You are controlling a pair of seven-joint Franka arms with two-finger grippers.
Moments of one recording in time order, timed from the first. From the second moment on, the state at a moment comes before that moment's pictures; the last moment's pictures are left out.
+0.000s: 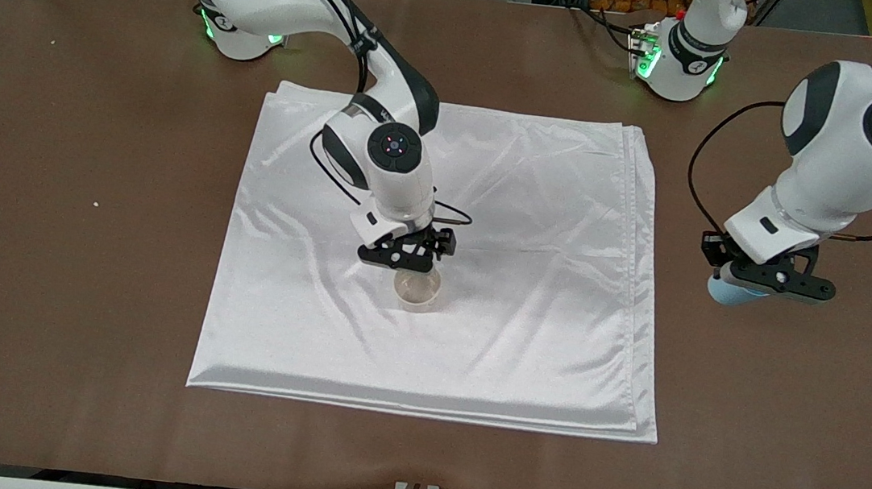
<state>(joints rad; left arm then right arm) -0.03 0.07 -0.17 -1.95 0.08 2.12 -0.03 0.51 0.64 0.25 -1.48 -0.20 2.17 0.94</state>
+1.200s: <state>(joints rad) -0.45 0.48 -0.25 -1.54 0.13 2.12 -0.74 0.13 0.14 0.08 -1.51 -0.04 1.70 0.26</state>
